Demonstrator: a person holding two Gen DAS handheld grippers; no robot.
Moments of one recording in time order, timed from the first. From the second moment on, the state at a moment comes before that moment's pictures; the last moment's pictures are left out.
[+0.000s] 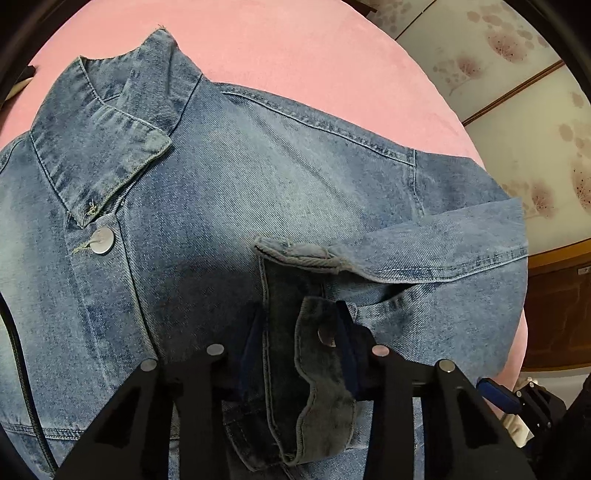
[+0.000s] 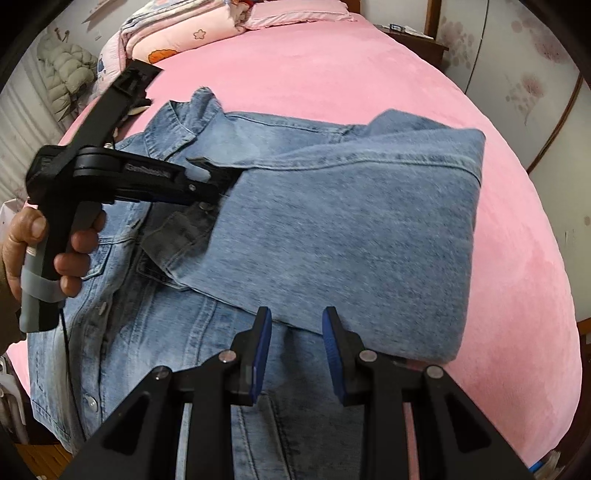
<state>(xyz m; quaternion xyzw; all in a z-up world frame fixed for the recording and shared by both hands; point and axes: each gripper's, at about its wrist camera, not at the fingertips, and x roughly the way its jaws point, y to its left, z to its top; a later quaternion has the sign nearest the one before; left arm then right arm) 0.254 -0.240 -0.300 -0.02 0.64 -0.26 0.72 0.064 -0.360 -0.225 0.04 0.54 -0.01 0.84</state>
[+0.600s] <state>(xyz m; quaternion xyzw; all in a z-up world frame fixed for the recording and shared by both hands) 0.246 -0.257 -0.298 0.03 0.62 -0.29 0.73 0.062 -0.369 -0.228 0.06 0.55 -0.01 0.84</state>
